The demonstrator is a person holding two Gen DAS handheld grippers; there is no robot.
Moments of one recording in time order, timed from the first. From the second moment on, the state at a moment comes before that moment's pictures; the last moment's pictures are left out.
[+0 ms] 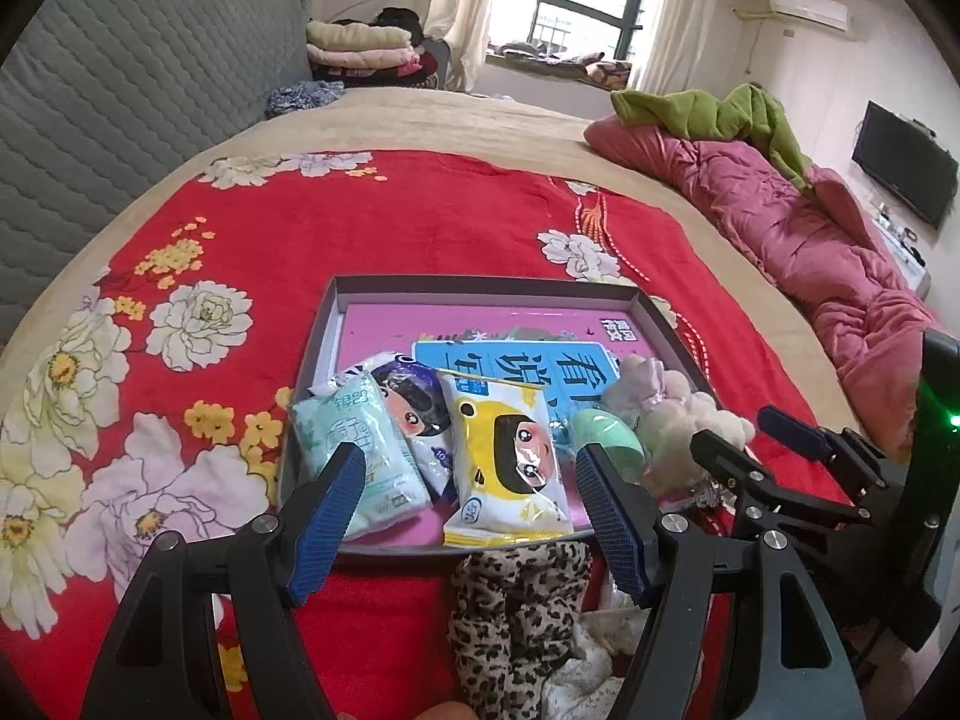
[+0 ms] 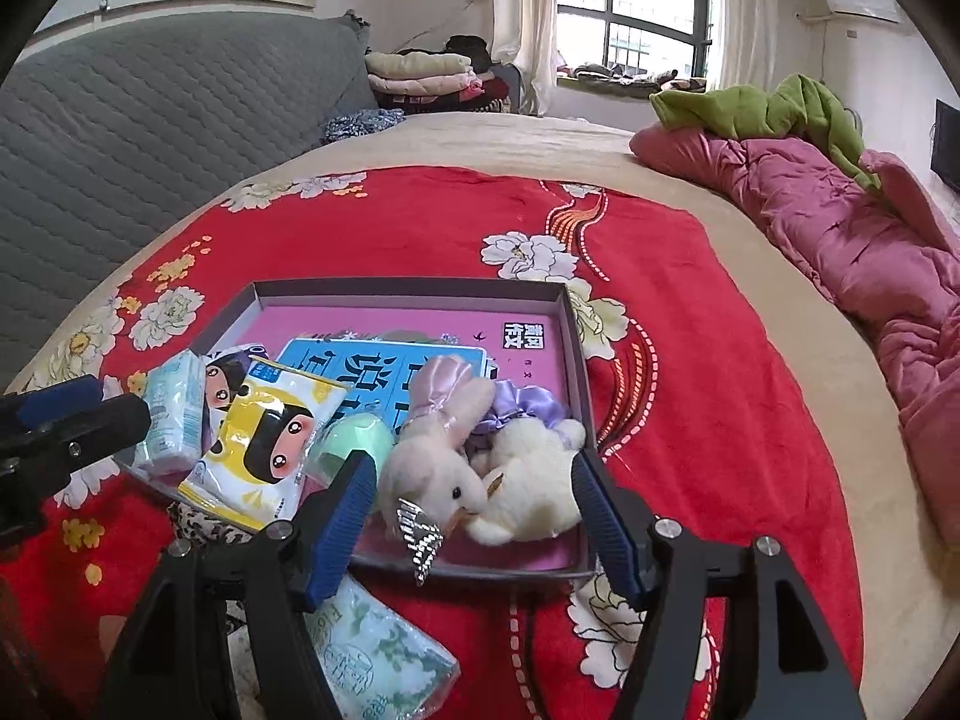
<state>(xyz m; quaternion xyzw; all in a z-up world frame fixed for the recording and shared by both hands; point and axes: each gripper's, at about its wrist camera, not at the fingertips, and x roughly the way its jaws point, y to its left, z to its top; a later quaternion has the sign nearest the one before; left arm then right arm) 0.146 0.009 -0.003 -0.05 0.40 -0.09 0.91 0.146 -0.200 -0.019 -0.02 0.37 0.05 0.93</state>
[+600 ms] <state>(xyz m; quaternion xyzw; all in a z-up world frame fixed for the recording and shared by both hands) 0.126 0.028 0.003 -0.06 0.39 -0.05 0.92 0.130 -0.218 0.000 -0.01 0.35 0.02 0.94</state>
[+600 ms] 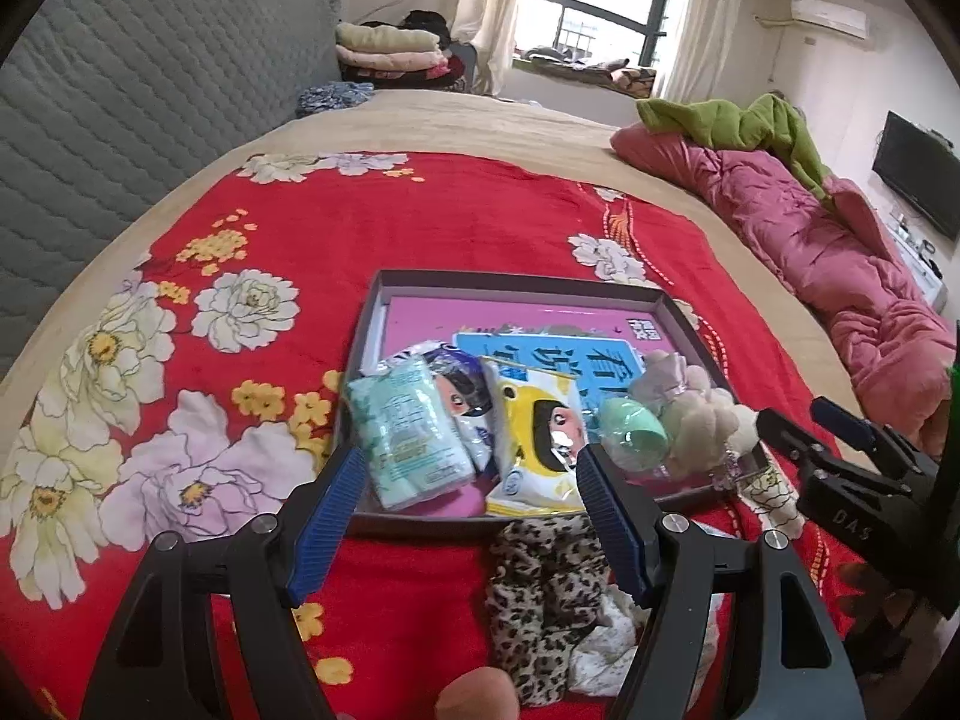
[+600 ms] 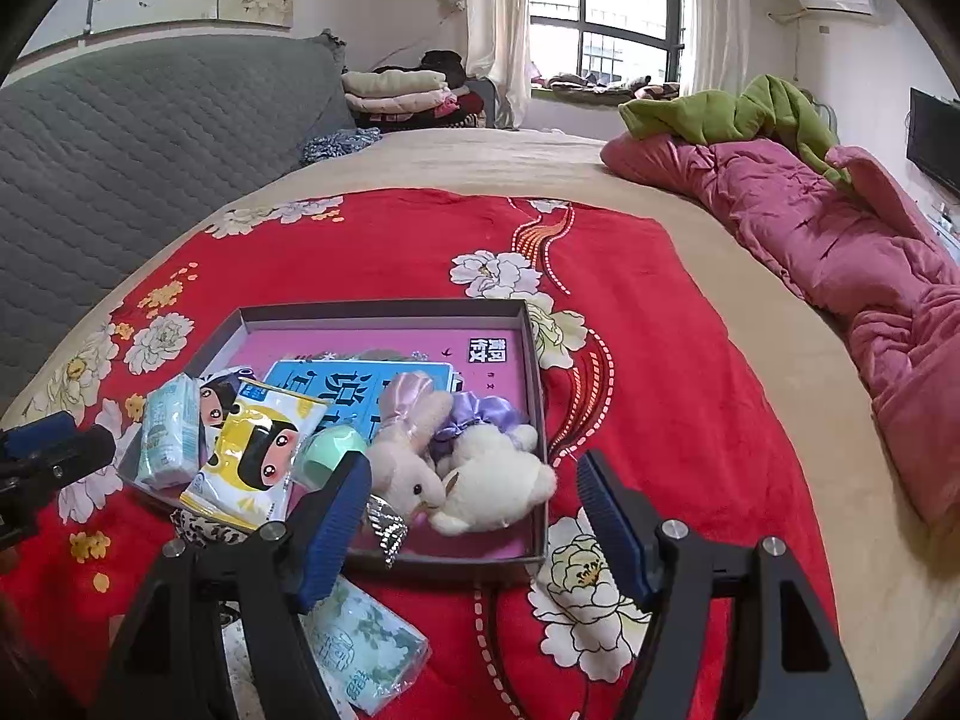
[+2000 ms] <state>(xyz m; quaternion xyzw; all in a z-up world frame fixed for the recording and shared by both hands) 0.033 0.049 0.030 -0.04 0.39 -0.03 0.92 0.024 -0.207 0.062 0.01 0.28 0.12 0.95</state>
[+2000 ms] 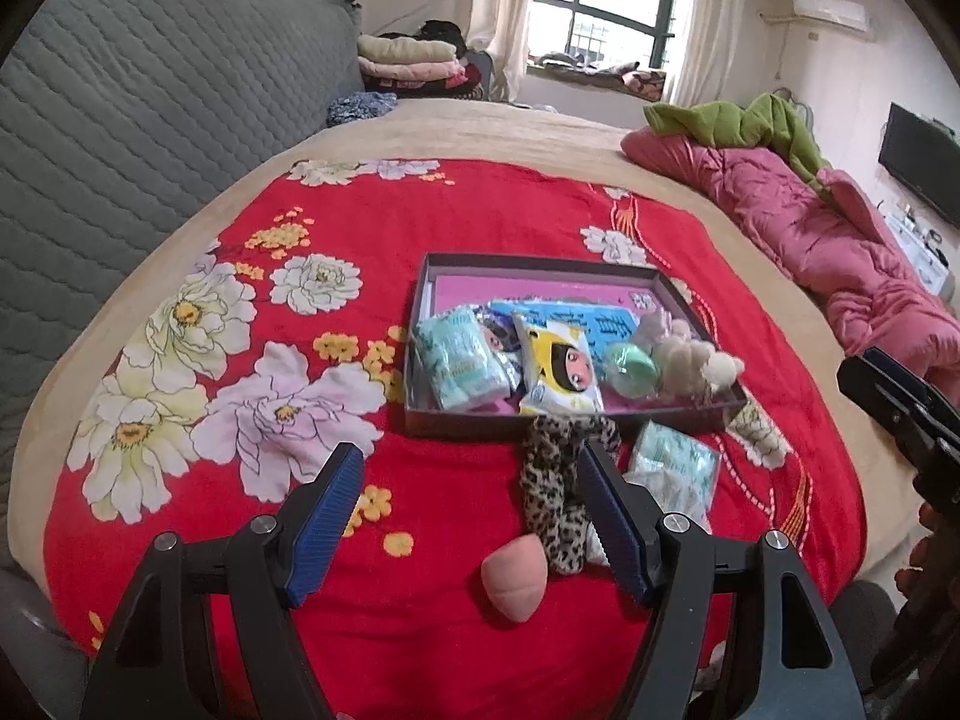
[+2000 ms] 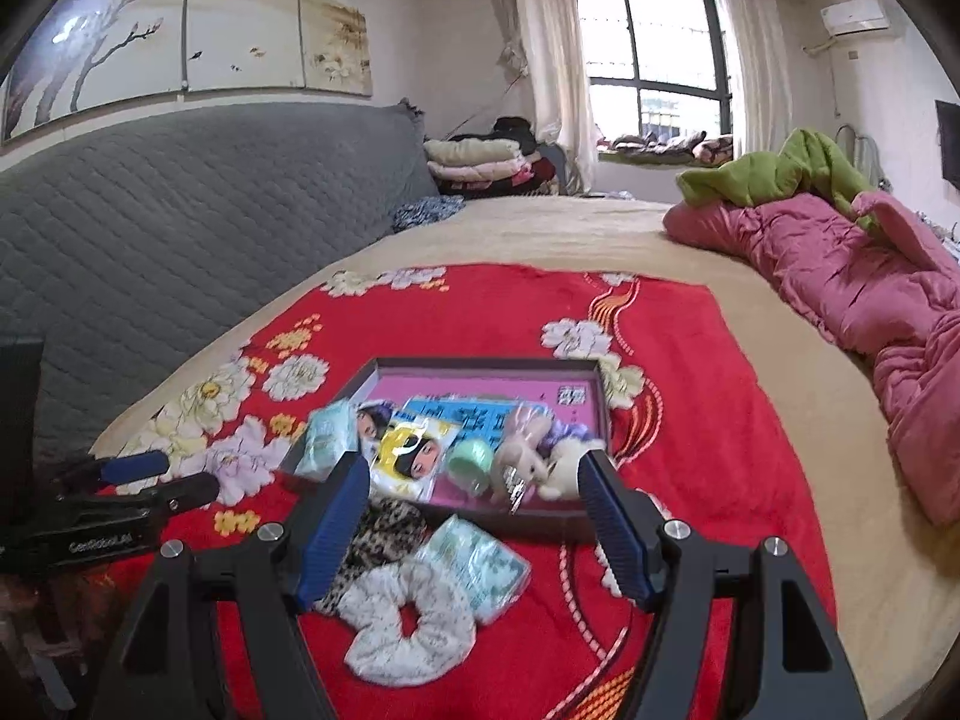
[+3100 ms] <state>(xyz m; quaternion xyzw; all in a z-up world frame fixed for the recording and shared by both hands) 0.032 0.025 -0.050 -0.03 0.50 -0.06 0.86 0.020 -0.161 -0.047 0.00 0.46 0.18 0.87</state>
